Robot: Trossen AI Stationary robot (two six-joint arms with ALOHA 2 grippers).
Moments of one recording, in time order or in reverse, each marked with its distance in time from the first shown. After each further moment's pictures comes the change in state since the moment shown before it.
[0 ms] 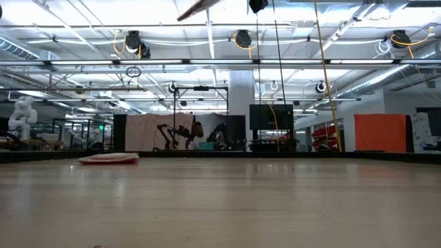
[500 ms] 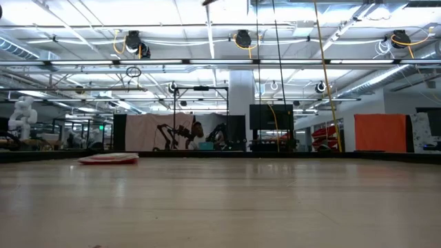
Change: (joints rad) left arm 0.054 0.012 0.004 -0.100 0.045 0.207; right arm -0.047 -0.132 0.001 -0.009 0.056 -0.116
